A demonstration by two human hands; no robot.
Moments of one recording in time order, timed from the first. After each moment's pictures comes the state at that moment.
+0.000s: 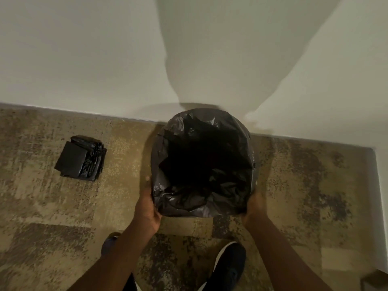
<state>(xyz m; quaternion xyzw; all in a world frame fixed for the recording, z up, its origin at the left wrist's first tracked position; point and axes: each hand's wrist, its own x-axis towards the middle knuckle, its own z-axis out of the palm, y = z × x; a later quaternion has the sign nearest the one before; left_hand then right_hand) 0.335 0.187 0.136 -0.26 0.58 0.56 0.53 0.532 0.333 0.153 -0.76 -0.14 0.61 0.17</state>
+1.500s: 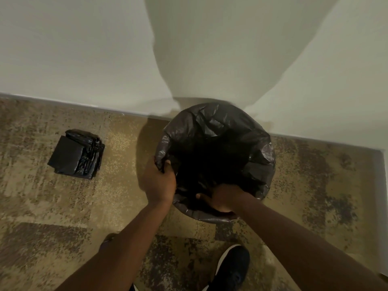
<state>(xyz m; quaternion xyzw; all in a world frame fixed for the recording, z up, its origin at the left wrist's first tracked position) 0.318 0.241 0.124 0.05 0.88 0.38 0.27 0.465 0.341 0.111 -0.32 -0.76 0.31 -0.48</state>
